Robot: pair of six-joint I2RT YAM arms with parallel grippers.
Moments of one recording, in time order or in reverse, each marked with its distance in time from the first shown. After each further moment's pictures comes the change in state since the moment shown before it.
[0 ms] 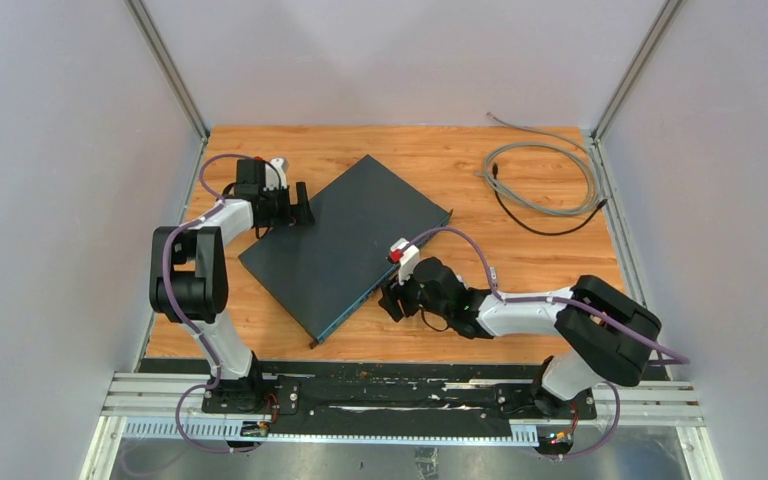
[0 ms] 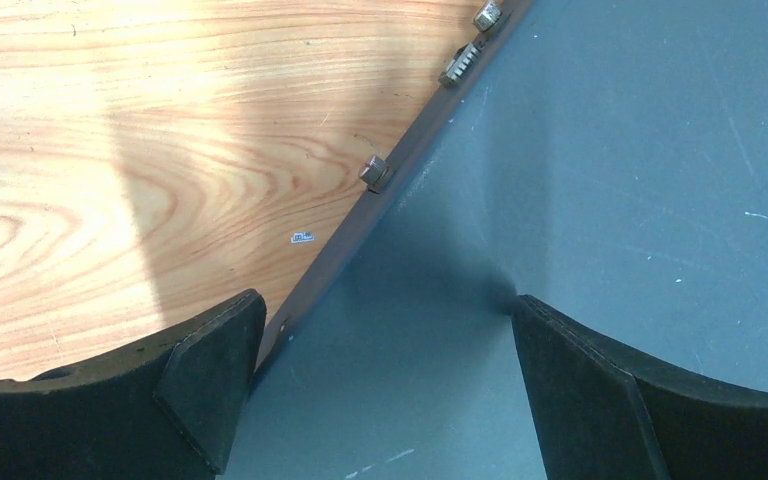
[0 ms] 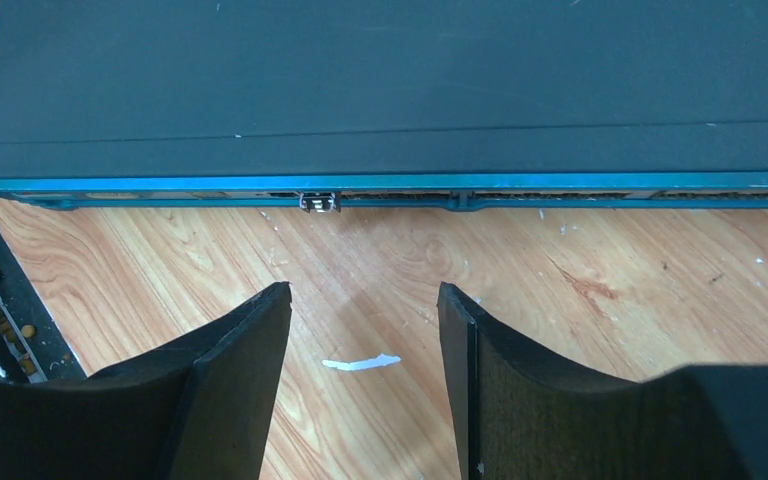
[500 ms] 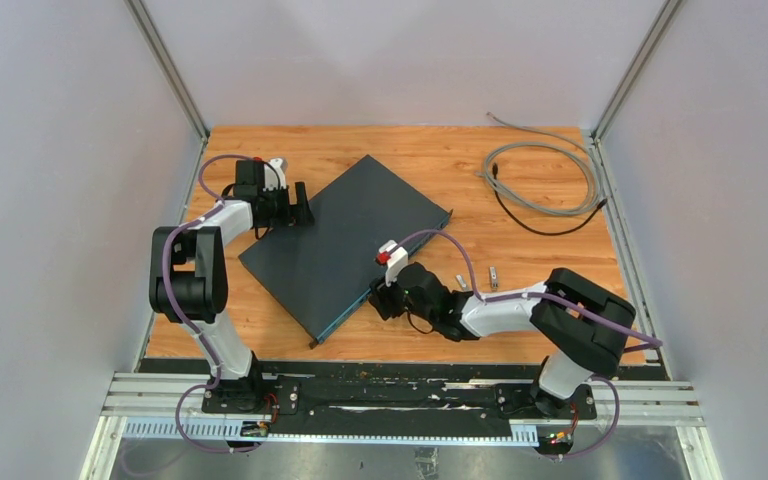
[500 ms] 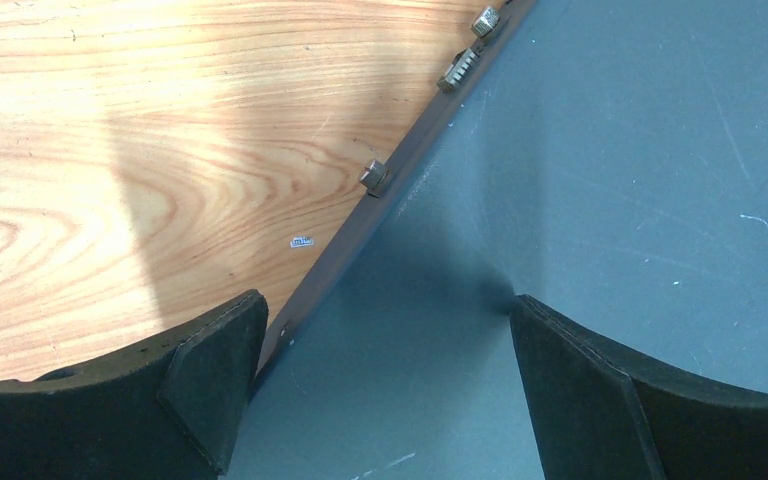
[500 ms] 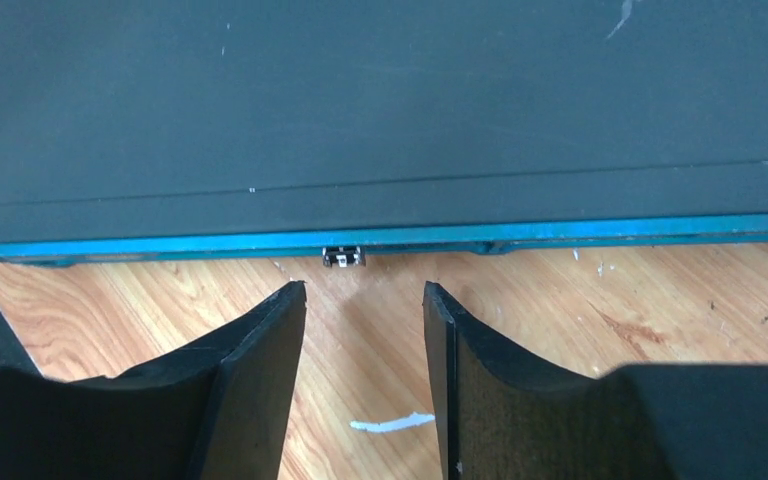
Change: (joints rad) left arm 0.005 0.000 -0.016 0.033 0.017 -0.003; right arm 0.068 0.117 0.054 0.077 0.106 0.050
